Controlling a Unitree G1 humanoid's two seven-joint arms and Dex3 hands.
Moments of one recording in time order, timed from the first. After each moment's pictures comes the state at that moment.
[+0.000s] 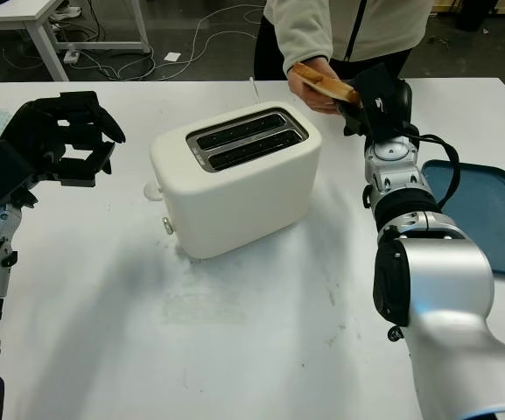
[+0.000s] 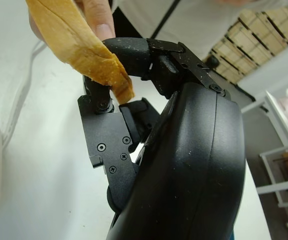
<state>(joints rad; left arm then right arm) -0.46 0.48 0.14 0.10 -0.09 -0.07 -0.40 -1.14 -0.35 -0.14 1.34 -0.14 -0.14 -0.13</state>
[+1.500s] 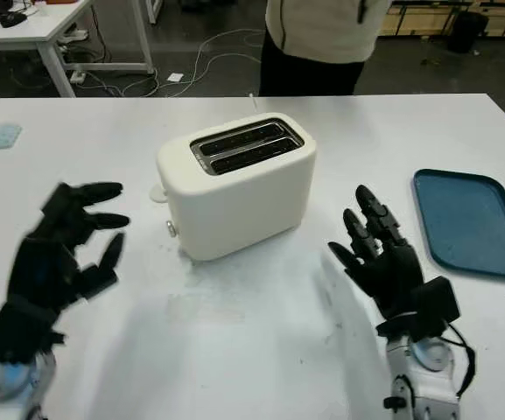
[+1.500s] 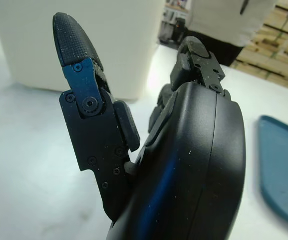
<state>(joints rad) 0.33 0.07 -0.03 -0.65 0.09 0.12 -0.07 0.13 -0.11 -0.11 -0.11 0.29 0.00 0.29</state>
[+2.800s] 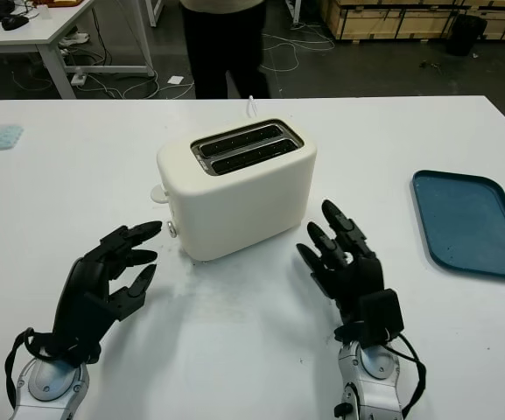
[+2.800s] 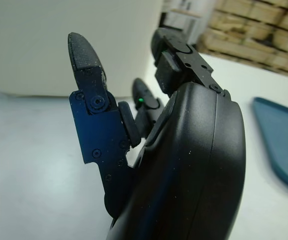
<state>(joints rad) 0.30 0.09 -0.07 -0.43 0.19 0.06 -0.01 0.13 0.03 -0.08 -0.05 0.12 -0.16 0.08</state>
